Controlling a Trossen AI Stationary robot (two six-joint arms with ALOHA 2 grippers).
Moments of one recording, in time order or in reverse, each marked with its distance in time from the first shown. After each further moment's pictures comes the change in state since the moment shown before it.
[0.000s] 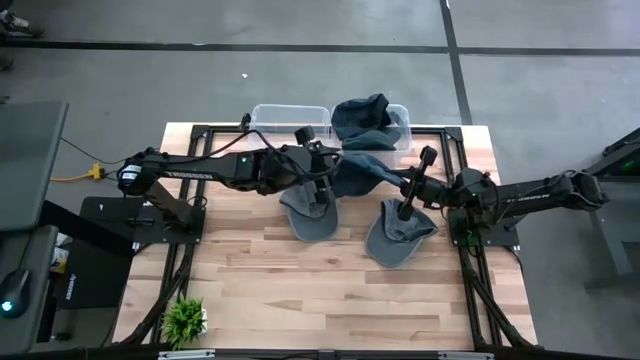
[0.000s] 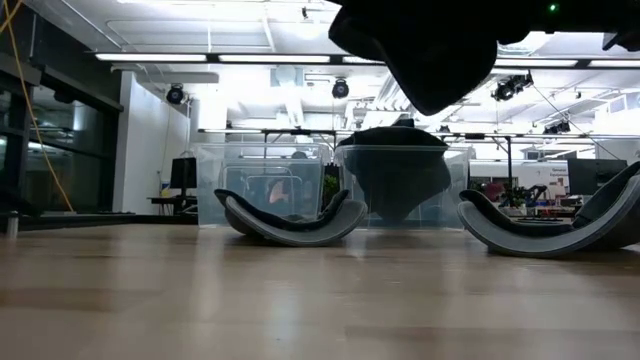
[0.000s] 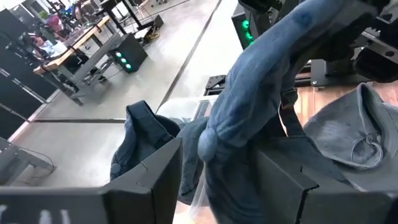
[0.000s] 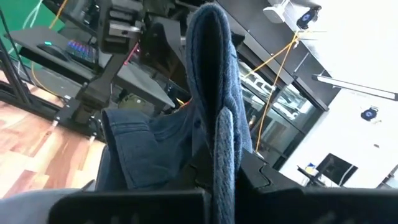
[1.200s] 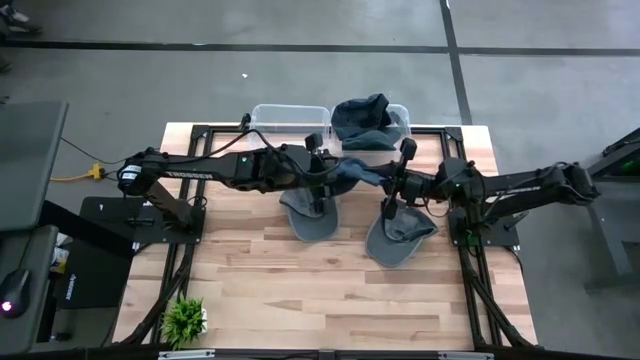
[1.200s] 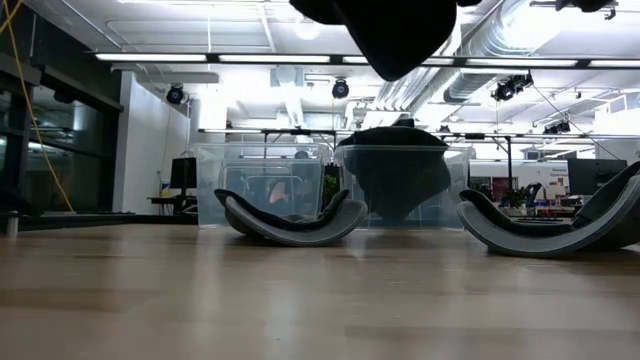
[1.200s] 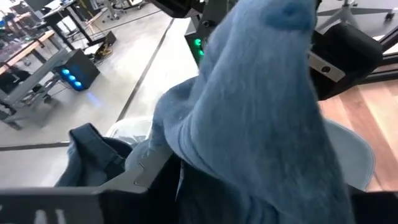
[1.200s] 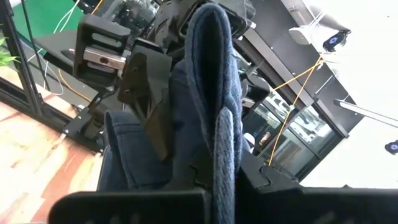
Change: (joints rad) left arm -0.002 0.001 0.000 0.020 0.229 -0.008; right arm 0.000 0.232 0.290 -0.093 -0.113 -0.075
